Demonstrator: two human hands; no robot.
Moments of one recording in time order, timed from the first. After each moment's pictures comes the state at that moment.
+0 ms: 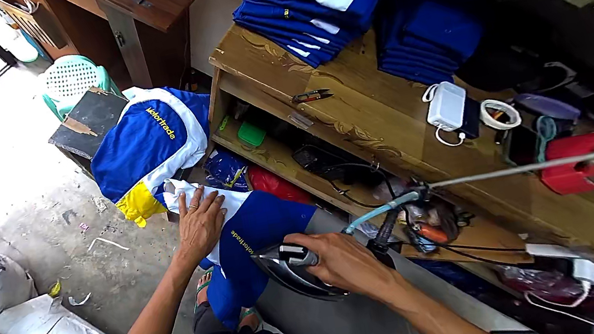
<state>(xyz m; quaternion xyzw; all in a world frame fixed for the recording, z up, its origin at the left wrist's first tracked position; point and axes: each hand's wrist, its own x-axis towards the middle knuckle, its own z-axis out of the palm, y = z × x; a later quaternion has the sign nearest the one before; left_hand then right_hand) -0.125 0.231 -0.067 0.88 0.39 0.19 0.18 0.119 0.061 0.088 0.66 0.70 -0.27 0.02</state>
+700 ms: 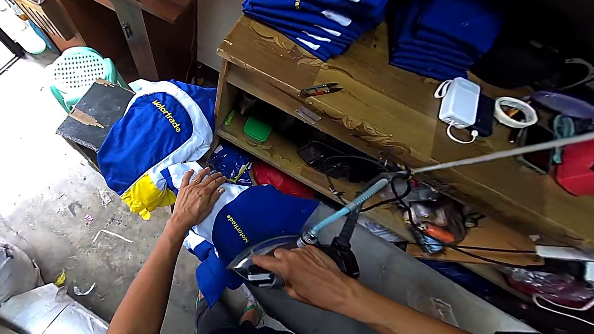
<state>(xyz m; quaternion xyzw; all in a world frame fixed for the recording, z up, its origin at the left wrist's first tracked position) -0.129 0.295 -0.090 0.92 0.30 0.11 0.21 0.052 0.062 0.073 0.57 0.78 -0.23 0.09</state>
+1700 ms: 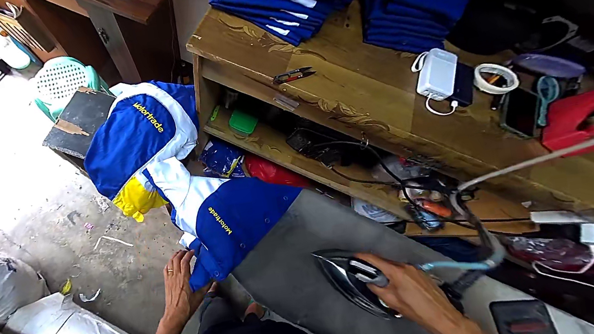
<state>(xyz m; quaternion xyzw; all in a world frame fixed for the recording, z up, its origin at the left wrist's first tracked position) -0.218 0.088 -0.140 0.82 0.46 0.20 0.26 0.193 -0.113 0.040 0.80 0.57 -0.18 -0.02</state>
